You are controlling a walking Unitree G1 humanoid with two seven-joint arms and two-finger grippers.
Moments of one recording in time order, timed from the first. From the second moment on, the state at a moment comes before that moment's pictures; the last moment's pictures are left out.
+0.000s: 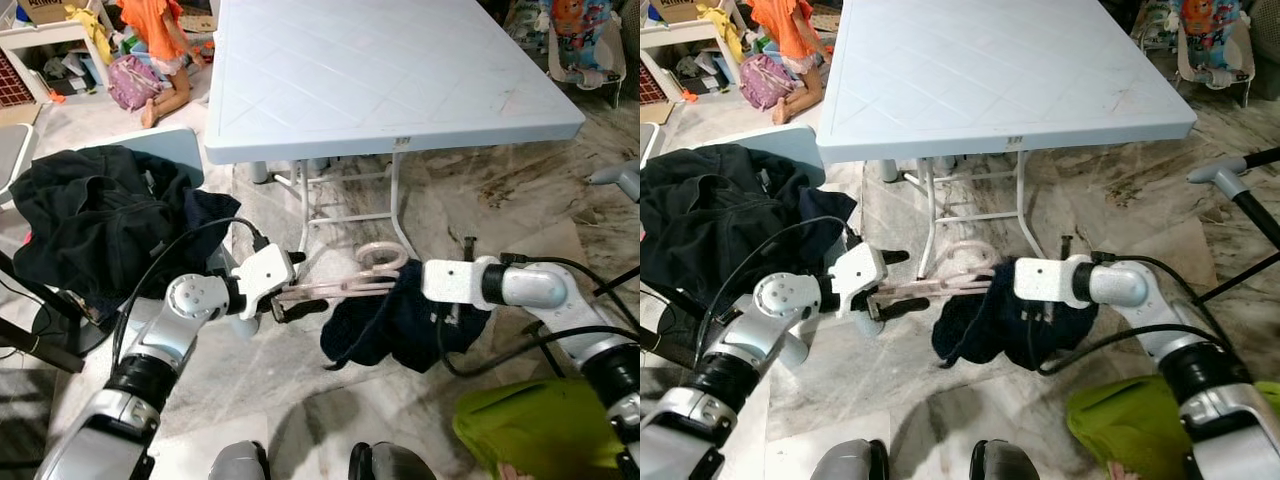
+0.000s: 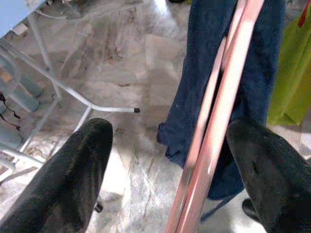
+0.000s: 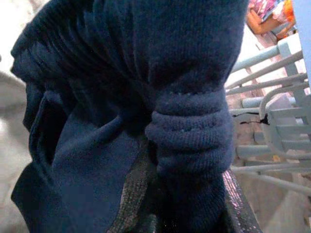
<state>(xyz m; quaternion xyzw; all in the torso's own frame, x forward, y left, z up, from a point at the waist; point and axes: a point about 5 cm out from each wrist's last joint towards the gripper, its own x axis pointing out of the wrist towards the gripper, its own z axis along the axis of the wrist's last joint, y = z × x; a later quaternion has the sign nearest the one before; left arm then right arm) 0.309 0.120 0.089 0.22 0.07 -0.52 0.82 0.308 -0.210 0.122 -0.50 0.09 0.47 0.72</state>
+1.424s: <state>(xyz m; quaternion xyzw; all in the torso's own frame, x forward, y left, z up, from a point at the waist) 0.315 0.085 0.083 0.20 0.07 -0.56 0.80 0.298 -0.210 0.114 -0.49 0.10 0.49 0.71</state>
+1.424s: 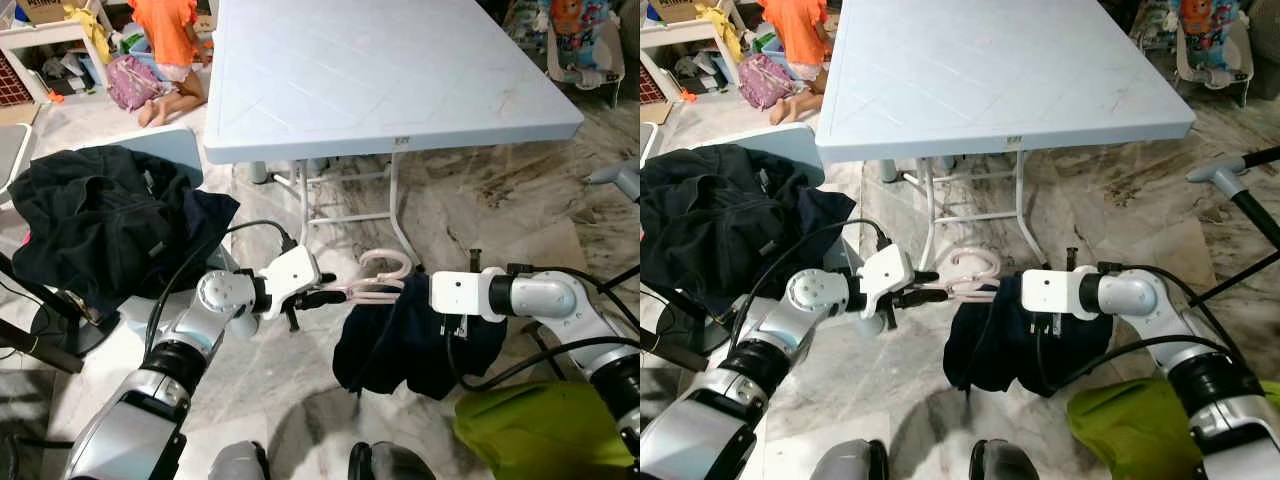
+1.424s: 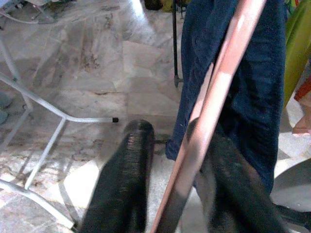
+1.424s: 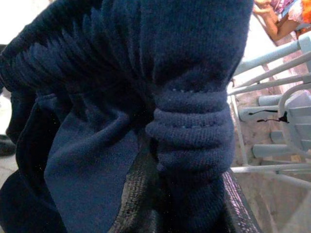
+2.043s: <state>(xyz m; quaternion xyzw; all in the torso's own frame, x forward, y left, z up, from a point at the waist) 0.322 0.090 0.095 0.23 0.06 -0.57 0.78 0.314 -0.194 0.119 -0.52 0.06 0.45 0.72</state>
